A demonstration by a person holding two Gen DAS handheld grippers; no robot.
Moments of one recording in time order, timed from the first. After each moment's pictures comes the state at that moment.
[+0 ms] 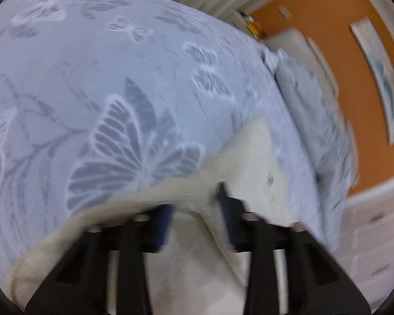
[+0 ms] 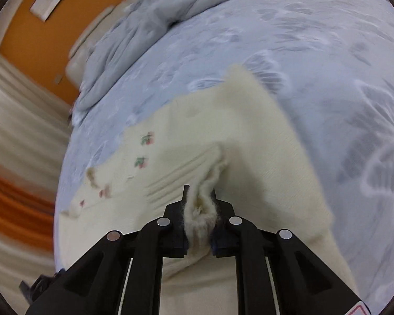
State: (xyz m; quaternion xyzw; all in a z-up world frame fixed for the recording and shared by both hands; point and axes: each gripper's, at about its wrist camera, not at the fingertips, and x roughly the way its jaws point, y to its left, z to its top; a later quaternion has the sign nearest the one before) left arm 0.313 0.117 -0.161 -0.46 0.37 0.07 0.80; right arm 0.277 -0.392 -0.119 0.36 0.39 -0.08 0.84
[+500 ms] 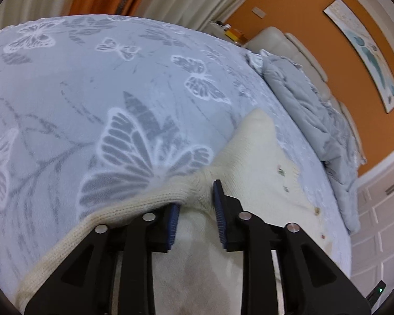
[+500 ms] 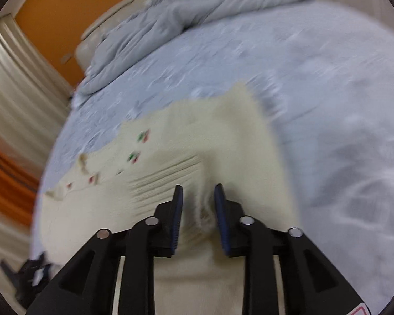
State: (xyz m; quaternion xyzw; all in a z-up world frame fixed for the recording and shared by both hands) left arm 0.302 0.101 -0.171 -0.36 0.35 0.05 0.86; right arm 0.251 -0.401 -0.106 0.26 0.39 -0.12 0.88
